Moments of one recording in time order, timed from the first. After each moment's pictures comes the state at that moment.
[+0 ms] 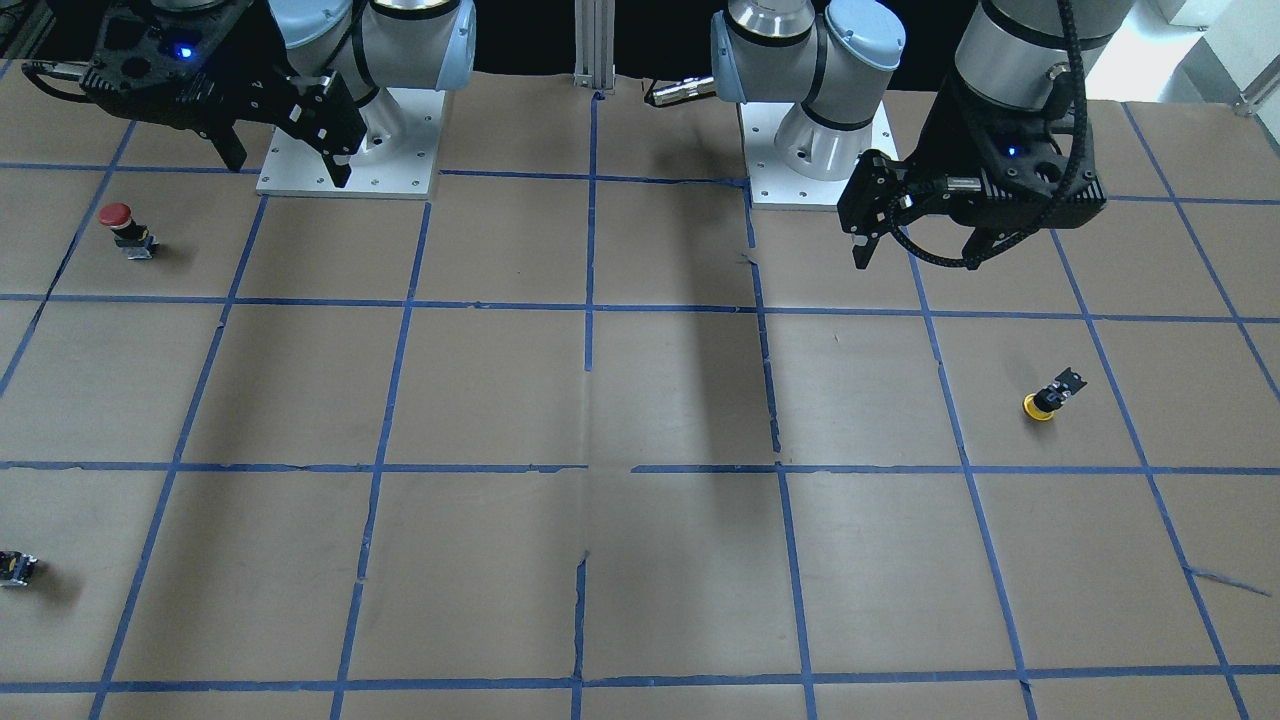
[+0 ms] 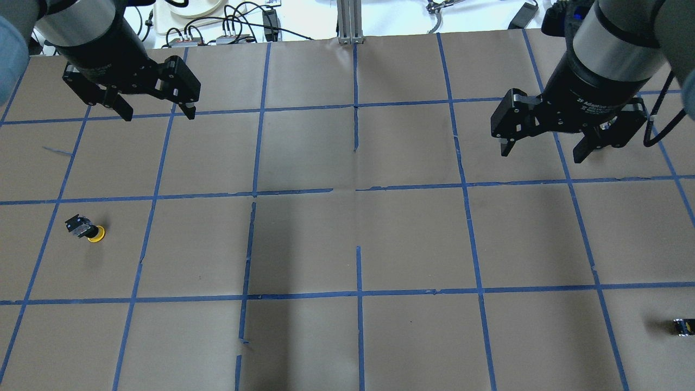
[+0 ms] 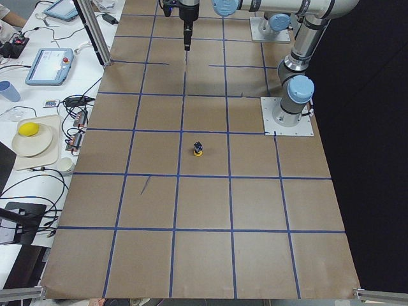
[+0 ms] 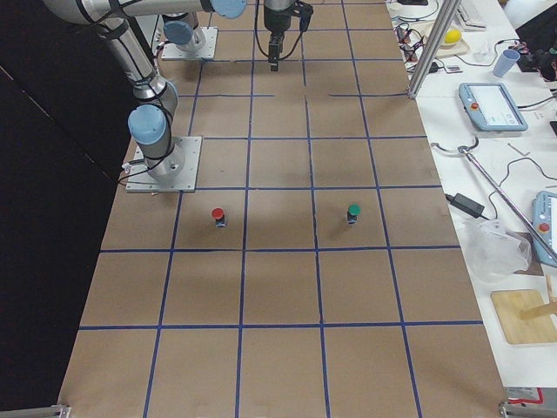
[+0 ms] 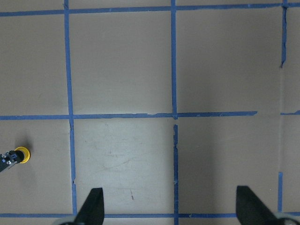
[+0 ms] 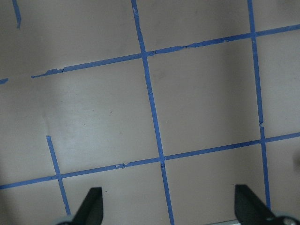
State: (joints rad) left arm -1.53 -1.57 -1.50 -1.59 1.60 0.05; right arm 1.55 -1.73 1.64 -1.48 -1.57 0.15
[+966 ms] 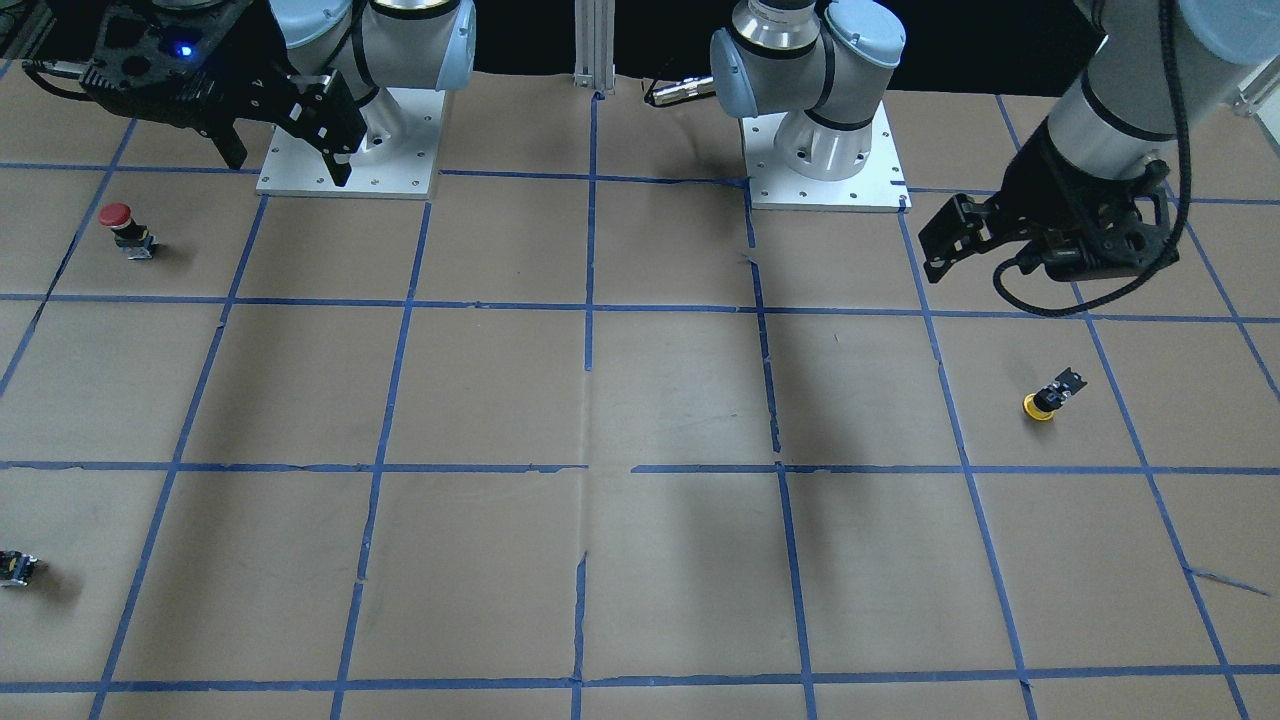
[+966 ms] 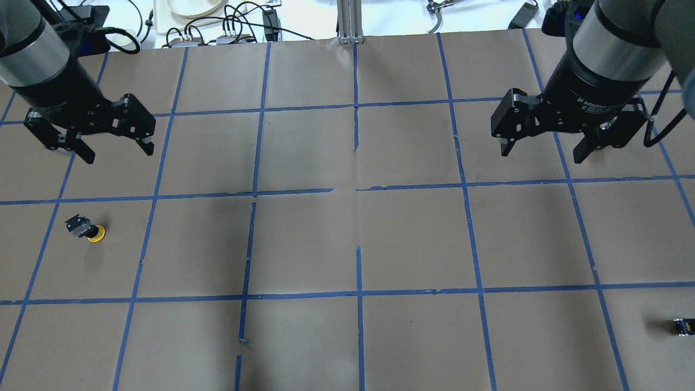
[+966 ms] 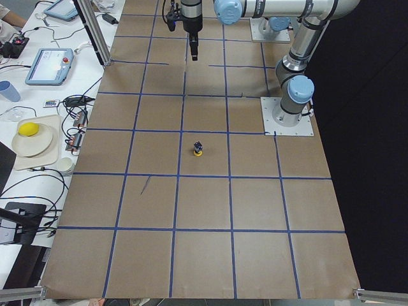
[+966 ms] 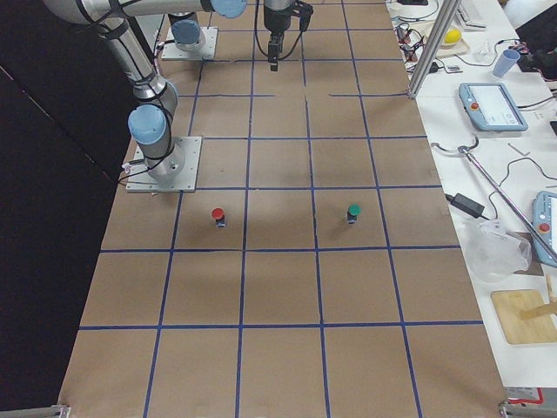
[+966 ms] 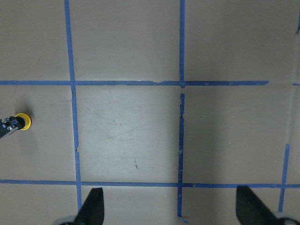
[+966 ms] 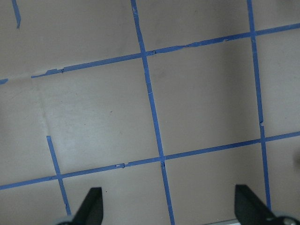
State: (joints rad) left arm -1.29 -1.56 -1.64 -1.63 1.60 0.14; right arm 1.55 -1.73 1.64 -1.48 -1.58 0.15
